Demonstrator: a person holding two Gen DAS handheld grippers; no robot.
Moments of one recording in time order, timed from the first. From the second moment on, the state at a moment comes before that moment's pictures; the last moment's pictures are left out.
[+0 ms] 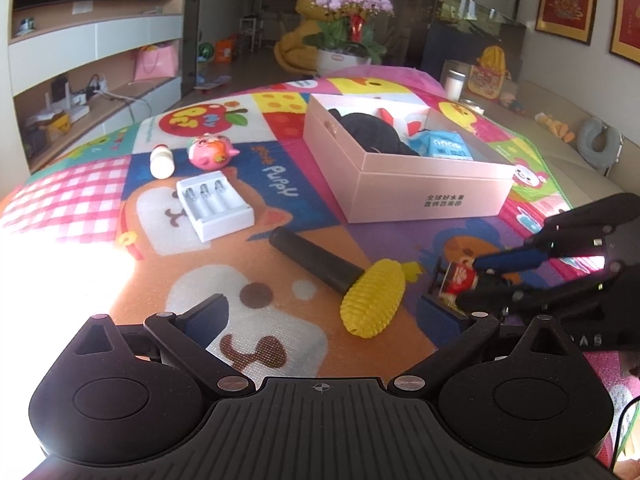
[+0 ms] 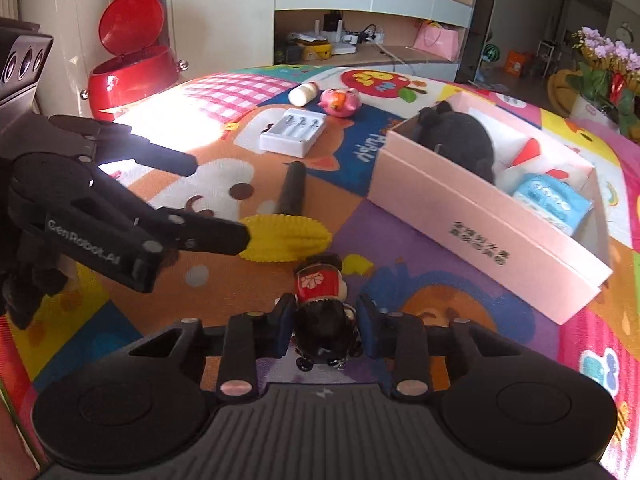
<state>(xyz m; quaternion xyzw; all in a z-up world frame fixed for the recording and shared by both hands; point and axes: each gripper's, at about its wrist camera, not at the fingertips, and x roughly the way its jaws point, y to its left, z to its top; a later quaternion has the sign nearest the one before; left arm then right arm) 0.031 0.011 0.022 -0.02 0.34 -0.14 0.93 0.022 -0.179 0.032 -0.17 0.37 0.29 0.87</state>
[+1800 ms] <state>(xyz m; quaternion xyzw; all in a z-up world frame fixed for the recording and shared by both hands) 0.029 -0.009 0.009 0.01 0.36 -0.11 0.93 0.022 -0.259 -0.004 -0.03 0.37 0.08 0.93</state>
